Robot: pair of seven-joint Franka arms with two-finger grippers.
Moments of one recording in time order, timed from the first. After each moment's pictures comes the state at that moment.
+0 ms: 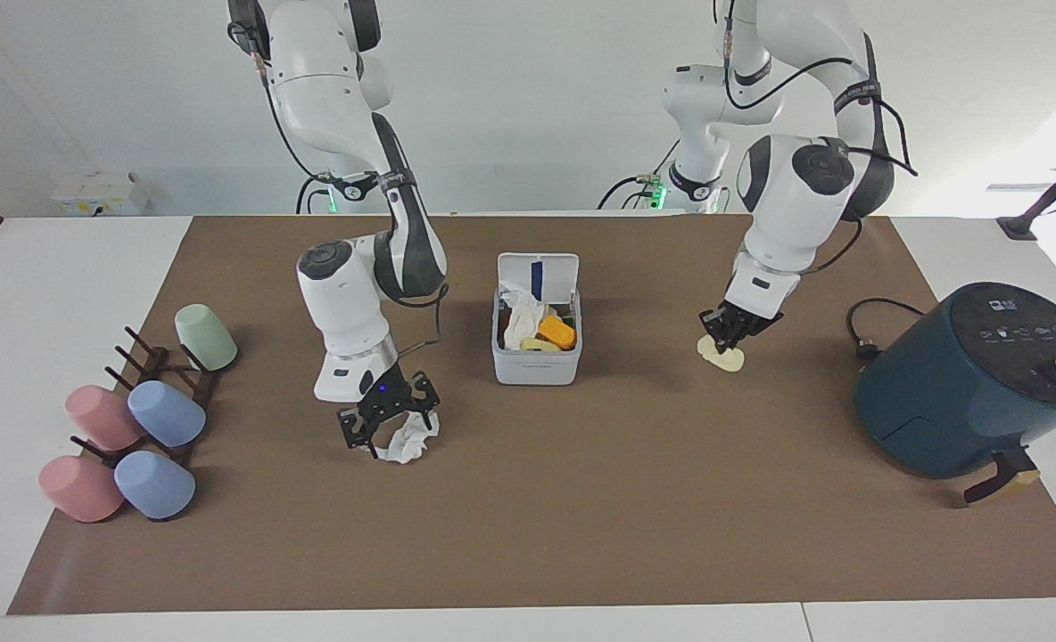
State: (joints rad) left arm -0.31 0.09 -0.01 -1.90 -0.03 2.08 -0.43; right arm 0.35 0.44 -0.12 -1.90 0.28 2.69 -0.50
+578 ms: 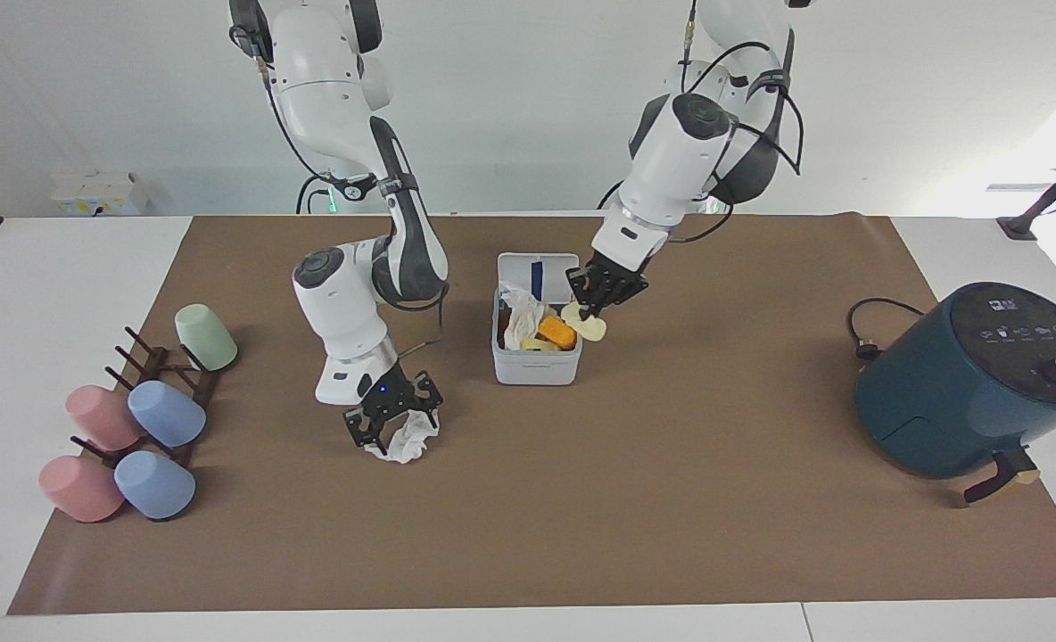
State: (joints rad) left arm -0.61 0.13 -0.02 -1.85 -0.26 2.22 -0.62; right arm 0.35 0.44 -0.11 -1.92 0.41 2.69 -0.58
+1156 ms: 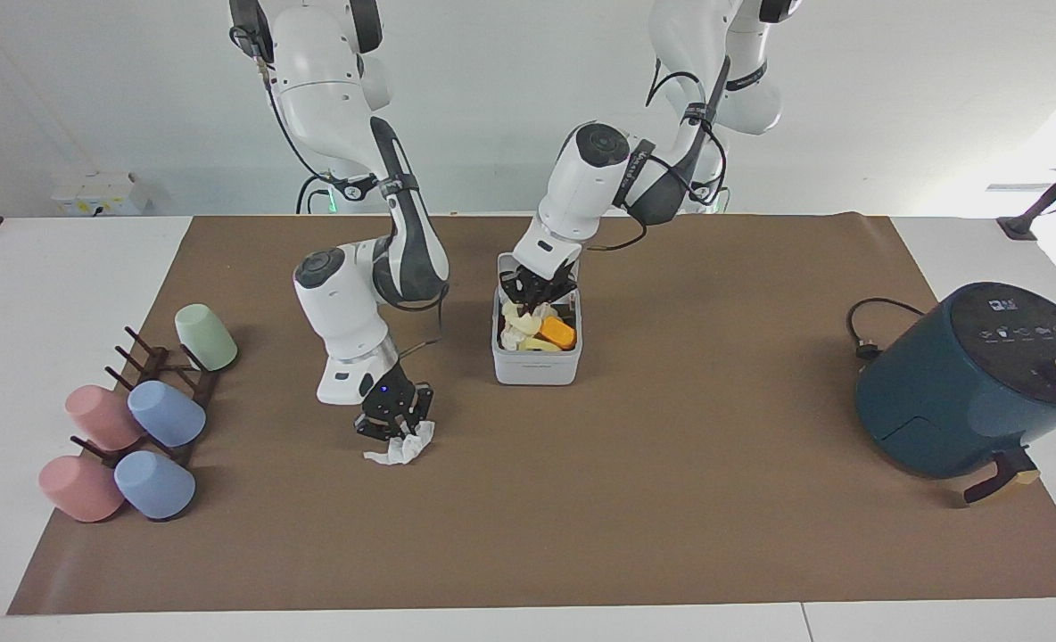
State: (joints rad) left arm -0.73 0.21 -0.01 -1.91 -0.26 2.30 -0.71; right arm 0.35 0.45 -0.11 -1.92 0.41 2.70 -0.58
